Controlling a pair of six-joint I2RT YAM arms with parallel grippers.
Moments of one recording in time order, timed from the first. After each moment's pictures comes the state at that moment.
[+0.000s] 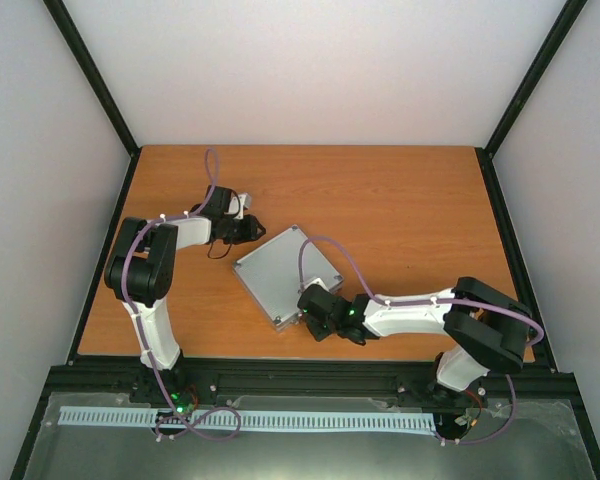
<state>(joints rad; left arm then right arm) -0.22 1.92 1.06 -0.10 0.44 -0.37 1.13 1.55 0.68 -0.20 0.23 0.46</state>
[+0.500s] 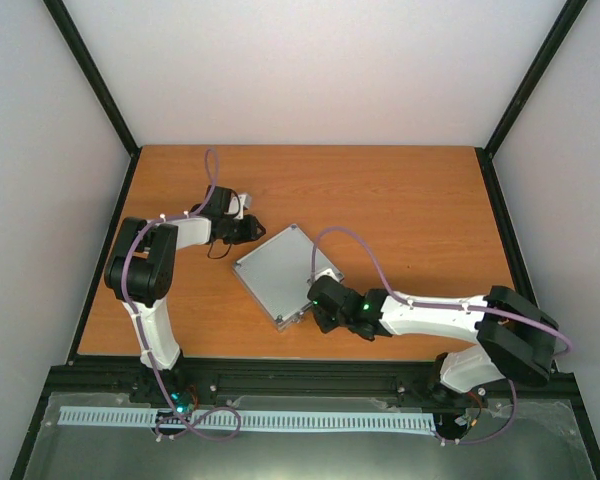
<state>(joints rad) -0.22 1.92 1.06 -0.10 0.44 -0.37 1.09 1.42 0.70 -0.30 0.25 0.45</state>
